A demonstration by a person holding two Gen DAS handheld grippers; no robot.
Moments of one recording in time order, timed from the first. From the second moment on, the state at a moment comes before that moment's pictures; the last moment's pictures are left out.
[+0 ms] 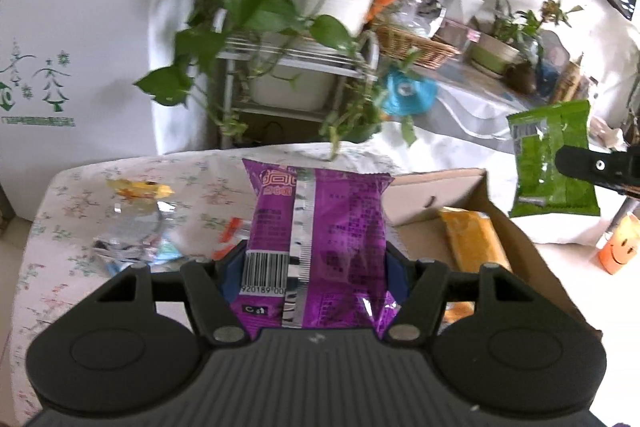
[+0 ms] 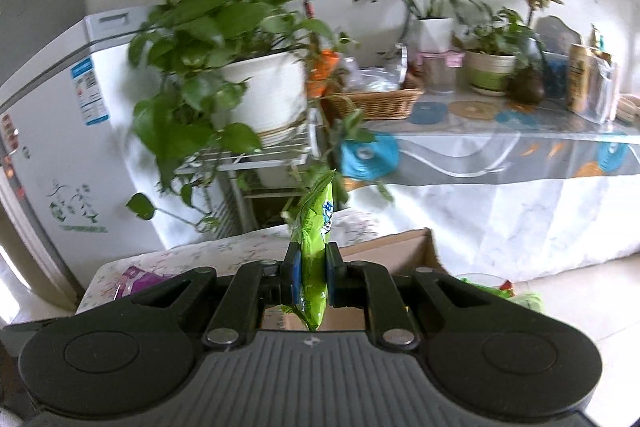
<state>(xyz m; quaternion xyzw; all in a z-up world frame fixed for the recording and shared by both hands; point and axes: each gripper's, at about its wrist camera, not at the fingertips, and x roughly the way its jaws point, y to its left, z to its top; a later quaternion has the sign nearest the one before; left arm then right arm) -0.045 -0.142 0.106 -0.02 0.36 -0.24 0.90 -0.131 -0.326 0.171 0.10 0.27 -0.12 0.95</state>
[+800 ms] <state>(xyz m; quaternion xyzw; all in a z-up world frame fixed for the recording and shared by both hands) -0.070 -0.254 0.095 0.00 0.41 -0.31 0.86 -0.141 -0.375 0.158 0.18 0.32 -0.19 0.91</state>
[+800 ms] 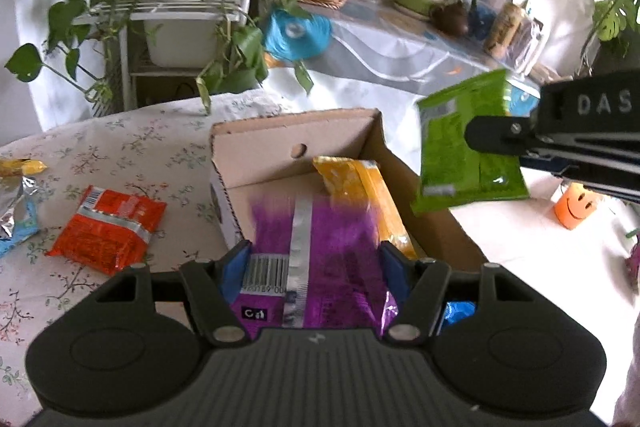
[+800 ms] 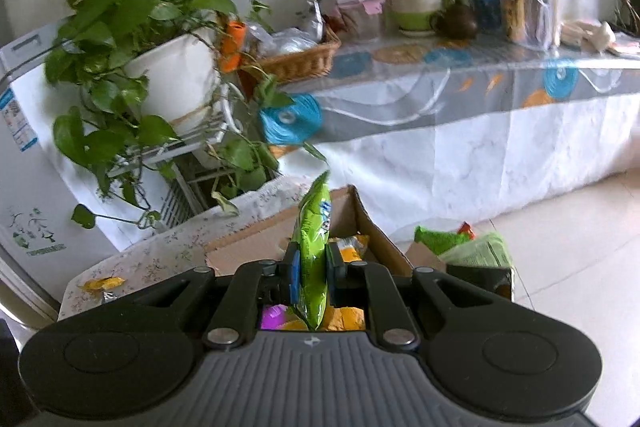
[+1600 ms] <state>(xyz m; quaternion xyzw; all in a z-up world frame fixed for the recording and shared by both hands) -0.061 -0.168 0.109 -0.01 0.38 -0.28 0.88 -0.123 -0.347 0.164 0.25 0.27 -0.13 0.92</state>
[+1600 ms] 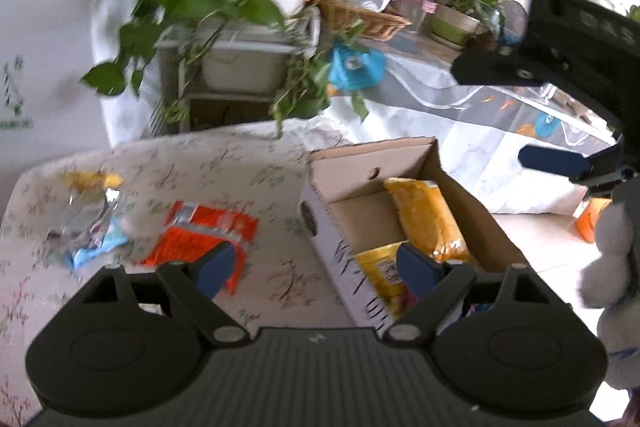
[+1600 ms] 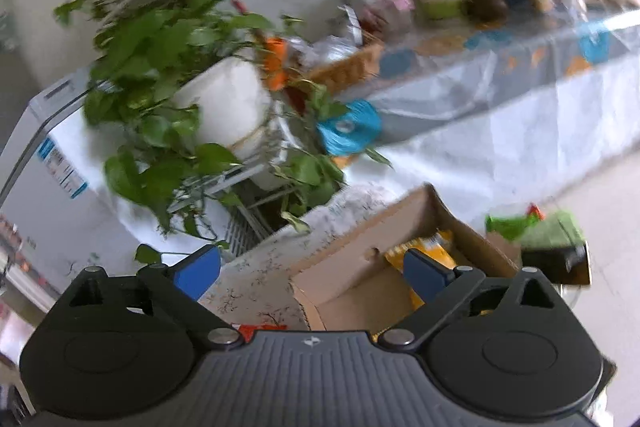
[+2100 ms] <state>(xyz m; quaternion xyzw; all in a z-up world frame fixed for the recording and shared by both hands) -0.007 -0.069 0.118 0.03 0.37 -0.17 0.91 -0.082 -0.307 0.153 0.22 0.33 -0.05 0.92</state>
